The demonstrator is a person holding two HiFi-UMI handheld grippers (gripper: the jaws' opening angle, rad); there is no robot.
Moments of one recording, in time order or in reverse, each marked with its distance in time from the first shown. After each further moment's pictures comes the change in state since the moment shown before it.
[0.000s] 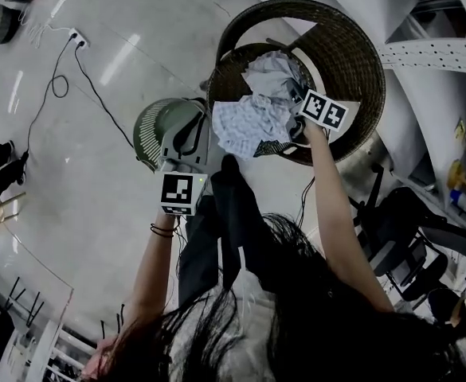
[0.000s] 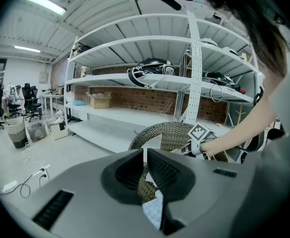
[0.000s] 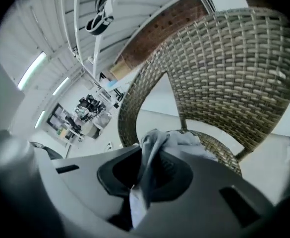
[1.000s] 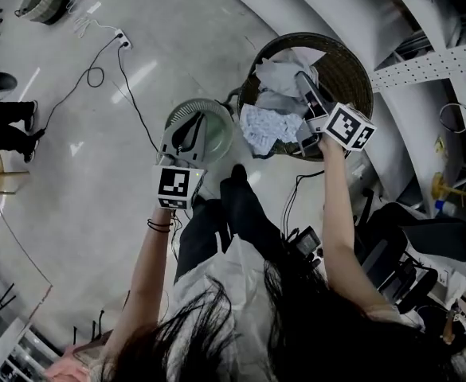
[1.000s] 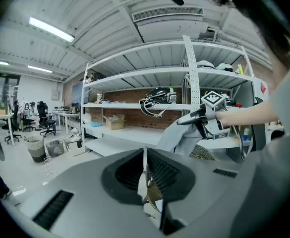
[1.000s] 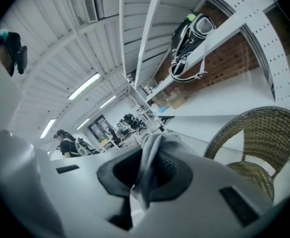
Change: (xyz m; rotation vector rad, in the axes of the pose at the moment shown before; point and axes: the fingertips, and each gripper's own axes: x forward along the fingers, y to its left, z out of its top) left arm -0.196 0.044 0.088 0.034 -0.155 0.115; right arm -0.208 0.316 0.070 -0.192 -0.265 0.426
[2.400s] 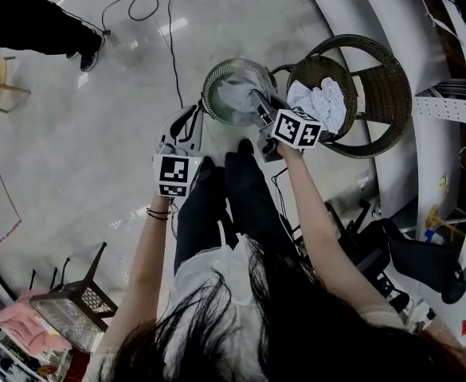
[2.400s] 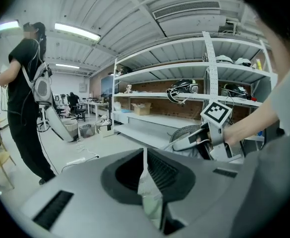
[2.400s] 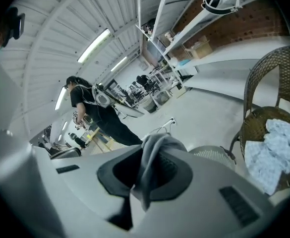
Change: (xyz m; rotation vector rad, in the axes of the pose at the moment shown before) left arm -0.189 0.087 -0.128 -0.107 0.110 0.262; right arm 0.075 0.140 -0.315 -0.076 0.439 0.109
